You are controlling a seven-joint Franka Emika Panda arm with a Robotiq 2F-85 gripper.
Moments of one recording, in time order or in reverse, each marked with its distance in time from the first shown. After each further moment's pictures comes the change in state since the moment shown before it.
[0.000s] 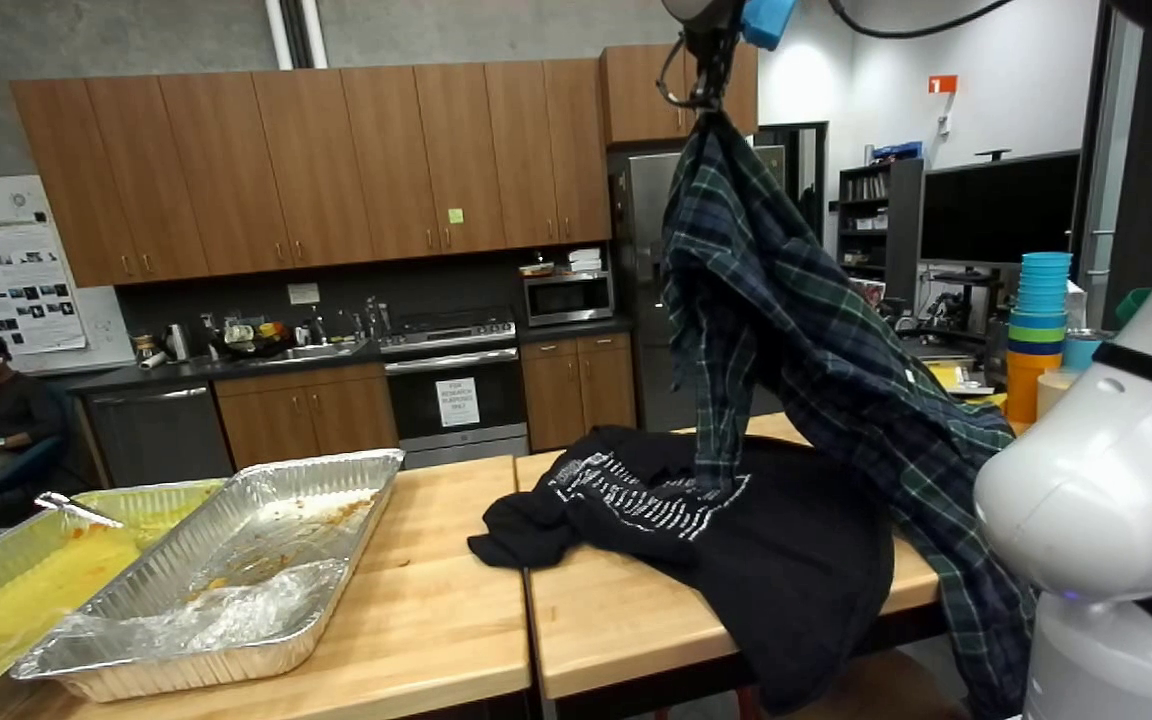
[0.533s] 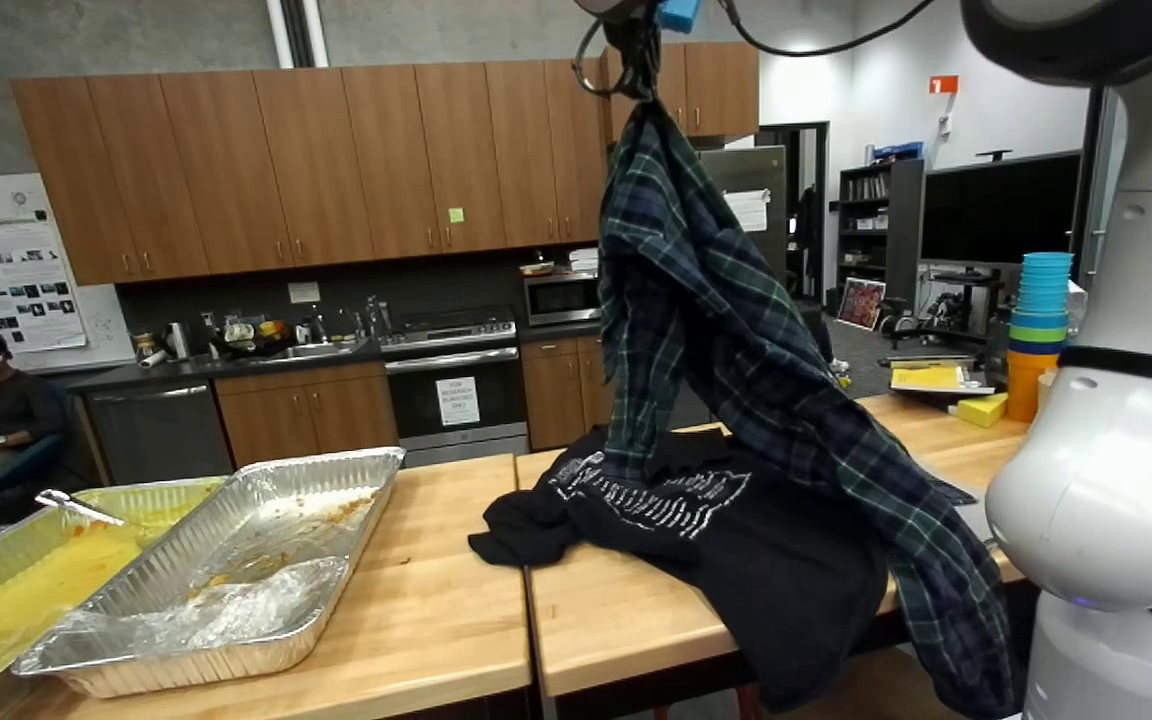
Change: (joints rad) arm 0.100 0.249 0.153 0.338 -0.215 -0.255 0.071
